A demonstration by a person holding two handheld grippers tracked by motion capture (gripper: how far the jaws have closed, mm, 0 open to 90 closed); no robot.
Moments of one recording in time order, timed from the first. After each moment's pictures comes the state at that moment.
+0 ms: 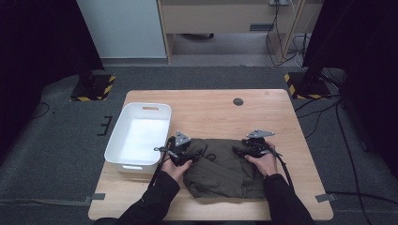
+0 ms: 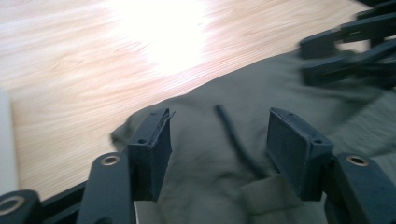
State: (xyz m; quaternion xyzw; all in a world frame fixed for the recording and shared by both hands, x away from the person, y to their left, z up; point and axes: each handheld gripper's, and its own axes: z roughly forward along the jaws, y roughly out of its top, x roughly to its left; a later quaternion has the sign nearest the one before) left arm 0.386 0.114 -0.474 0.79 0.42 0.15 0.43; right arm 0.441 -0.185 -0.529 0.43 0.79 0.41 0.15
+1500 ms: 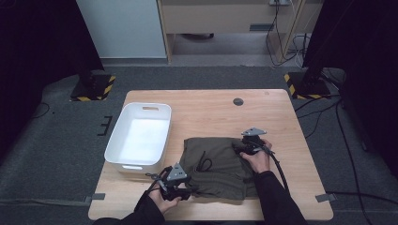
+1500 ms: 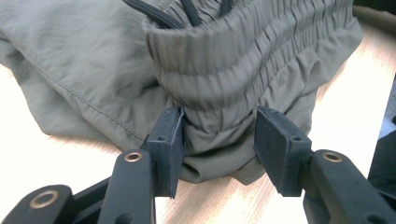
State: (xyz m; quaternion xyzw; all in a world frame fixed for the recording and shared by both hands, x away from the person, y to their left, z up) left arm 0.305 0.138 -0.496 0.87 0.30 0.07 0.39; right arm 0.454 -0.171 -0.537 0.45 0.79 0.36 0.22
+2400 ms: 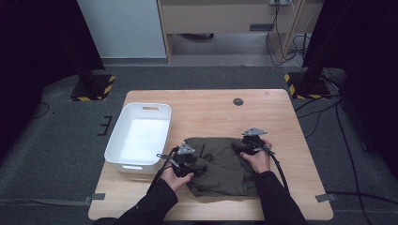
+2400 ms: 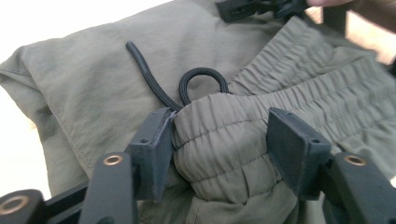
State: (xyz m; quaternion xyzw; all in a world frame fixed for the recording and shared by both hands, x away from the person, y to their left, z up) left arm 0.368 0.105 -0.494 0.83 0.40 0.07 0.39; right arm 0.454 -0.172 -0.537 0.46 0.79 0.36 0.21
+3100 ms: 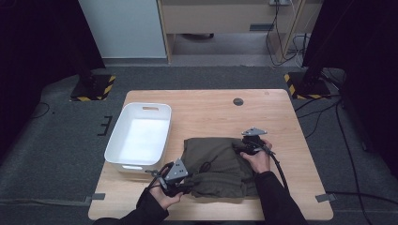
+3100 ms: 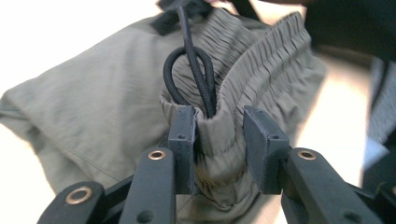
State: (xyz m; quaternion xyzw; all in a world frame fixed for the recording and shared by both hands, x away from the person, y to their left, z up) left arm 0.297 0.134 -0.476 0.86 0.23 0.10 0.44; right arm 0.453 -0.172 -0.537 0.46 0.79 0.36 0.21
